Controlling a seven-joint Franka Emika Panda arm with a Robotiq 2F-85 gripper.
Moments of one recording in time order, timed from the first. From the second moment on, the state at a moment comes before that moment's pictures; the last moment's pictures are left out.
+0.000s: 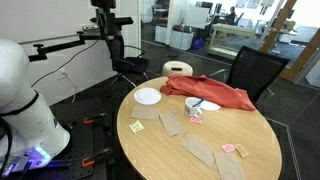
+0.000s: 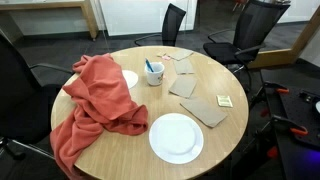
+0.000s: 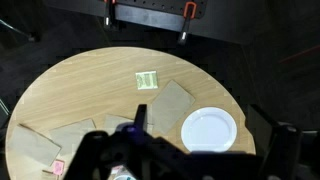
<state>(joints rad) 0.15 -0.81 0.12 -2.53 0.06 1.67 0.04</state>
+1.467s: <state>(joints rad) 0.07 -0.63 0.18 -2.52 0.05 2.07 0.24</state>
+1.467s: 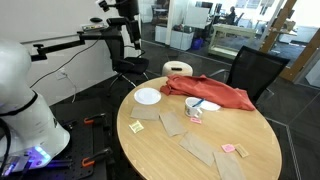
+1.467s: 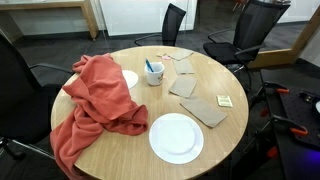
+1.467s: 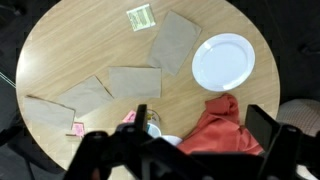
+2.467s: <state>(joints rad) -0.06 -0.09 0.09 -2.28 -0.07 2.41 0.38</state>
